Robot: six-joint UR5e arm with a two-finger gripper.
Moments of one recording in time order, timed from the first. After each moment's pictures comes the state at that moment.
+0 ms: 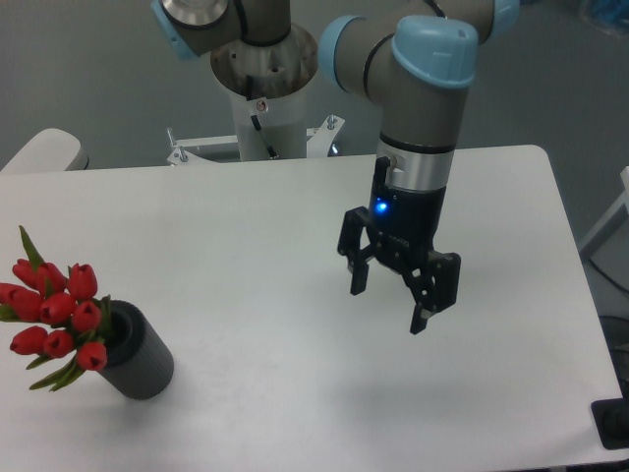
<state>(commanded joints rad) 2.55 -1.88 -1.38 -1.05 1.34 1.51</state>
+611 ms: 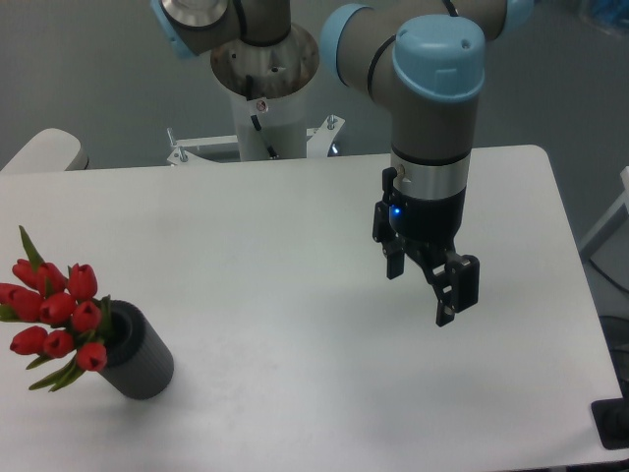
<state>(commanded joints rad) 2.53 -1.90 -1.34 -1.09 1.44 1.55</state>
